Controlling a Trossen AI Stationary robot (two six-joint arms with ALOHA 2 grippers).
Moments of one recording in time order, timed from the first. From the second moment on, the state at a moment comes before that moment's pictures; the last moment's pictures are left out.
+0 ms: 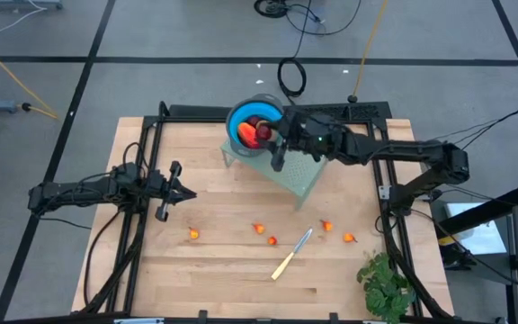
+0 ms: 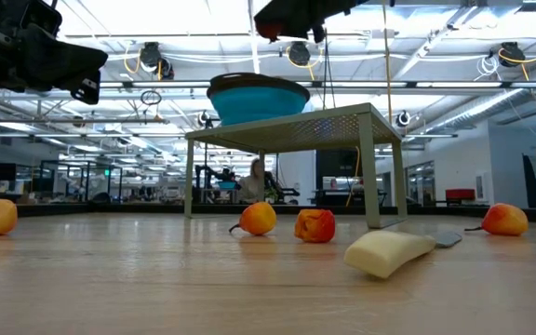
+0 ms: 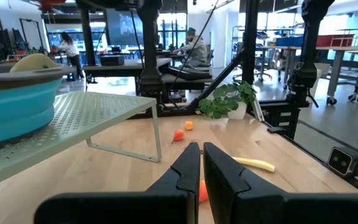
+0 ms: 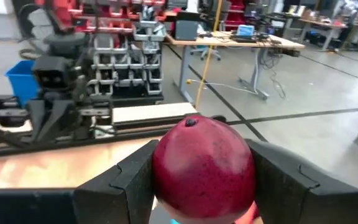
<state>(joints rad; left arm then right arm) 0.12 0.16 0.05 0.16 0.31 0.02 -0.19 1.47 1.24 0.09 0.13 -0.06</state>
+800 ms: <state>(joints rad) 0.12 0.16 0.05 0.16 0.30 0.04 -0.32 1.46 1.24 -0.05 0.05 0.05</state>
